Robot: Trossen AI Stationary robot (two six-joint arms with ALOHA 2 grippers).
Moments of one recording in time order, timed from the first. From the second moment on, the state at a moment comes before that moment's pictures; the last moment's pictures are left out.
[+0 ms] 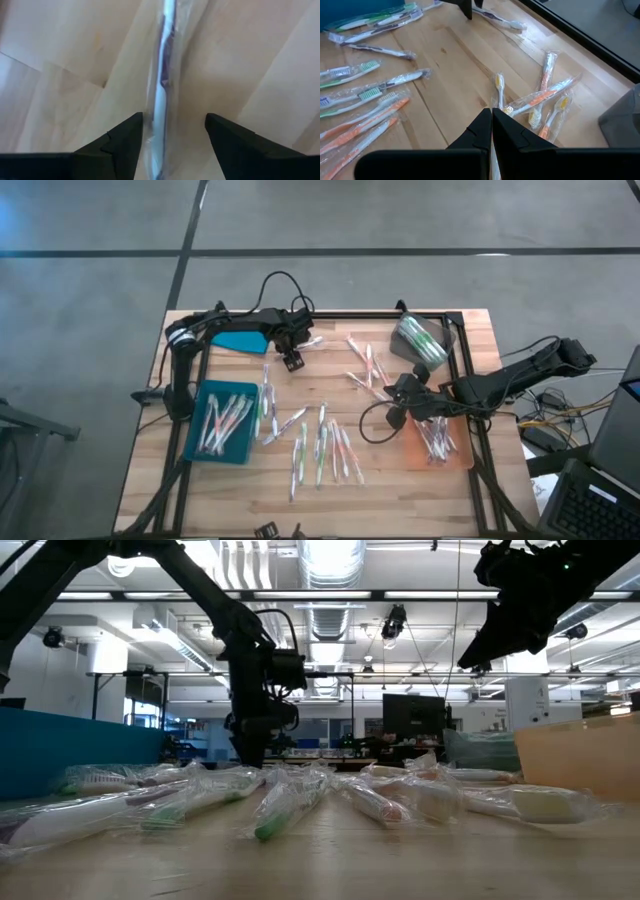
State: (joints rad) left arm 0.55 1.96 1.32 -0.74 -0.04 0.10; right arm 0.30 1.07 0.63 -0.41 0.68 0.63
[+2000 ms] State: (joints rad) left arm 0.42 1.53 1.18 -0.39 0.12 -0.02; right arm 0.30 1.07 0.63 -0.41 0.68 0.62
